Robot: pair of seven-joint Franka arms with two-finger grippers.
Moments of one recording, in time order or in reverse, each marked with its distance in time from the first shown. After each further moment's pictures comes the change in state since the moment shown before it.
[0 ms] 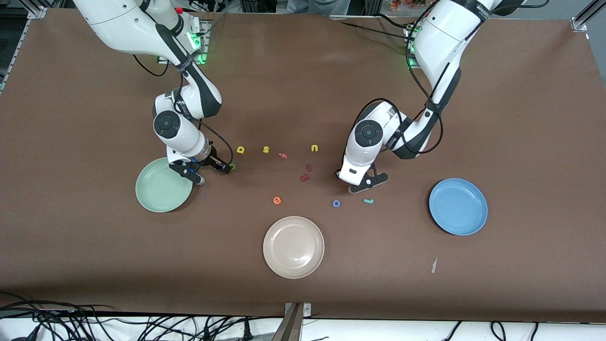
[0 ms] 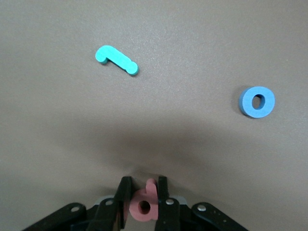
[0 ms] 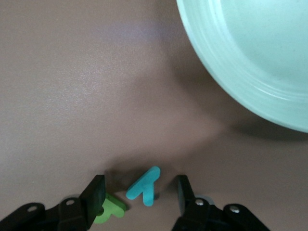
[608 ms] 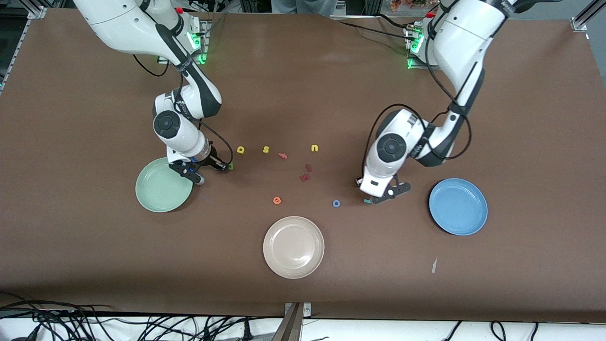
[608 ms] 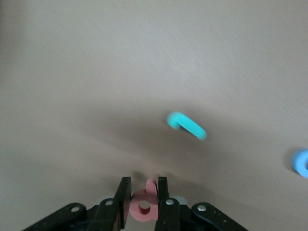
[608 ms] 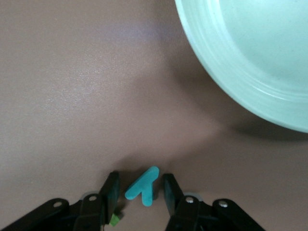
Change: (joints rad) left arm 0.122 -0.032 0.006 0.074 -0.002 -0.196 0.141; right arm 0.001 -0.001 -0.002 -0.002 0.000 0.000 0.000
